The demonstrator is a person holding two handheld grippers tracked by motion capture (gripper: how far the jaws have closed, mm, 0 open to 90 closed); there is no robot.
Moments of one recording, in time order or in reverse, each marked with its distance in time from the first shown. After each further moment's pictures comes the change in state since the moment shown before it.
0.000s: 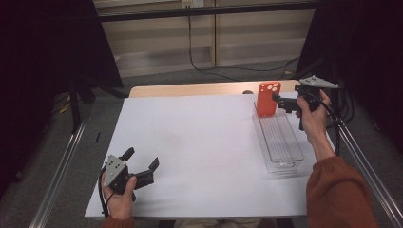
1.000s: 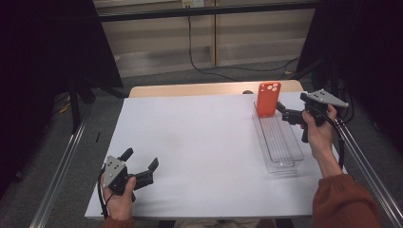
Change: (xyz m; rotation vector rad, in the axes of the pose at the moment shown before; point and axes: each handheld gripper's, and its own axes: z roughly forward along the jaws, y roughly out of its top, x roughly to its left) left arm -0.001 0.000 -0.003 -0.006 0.008 0.000; right arm 0.015 -0.023 -0.040 -0.102 -0.020 -0.008
